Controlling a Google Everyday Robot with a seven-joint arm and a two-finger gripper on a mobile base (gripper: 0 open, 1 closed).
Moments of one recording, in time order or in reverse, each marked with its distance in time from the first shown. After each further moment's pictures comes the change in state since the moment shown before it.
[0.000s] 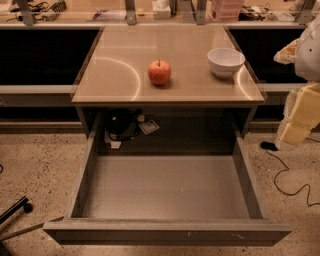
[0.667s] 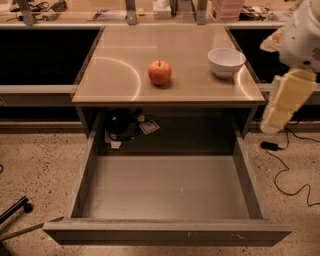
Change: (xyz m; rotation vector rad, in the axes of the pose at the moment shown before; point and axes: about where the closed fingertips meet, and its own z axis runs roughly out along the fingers) arm -0.020 -0.028 0.005 0.031 -0.032 -0.044
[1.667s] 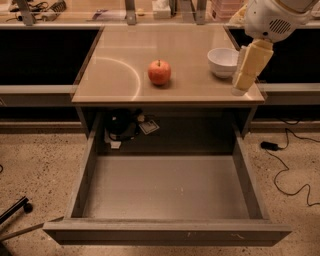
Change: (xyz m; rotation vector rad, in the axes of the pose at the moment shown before) arm -0.053 -0.087 0.032 0.041 -0.112 -0.108
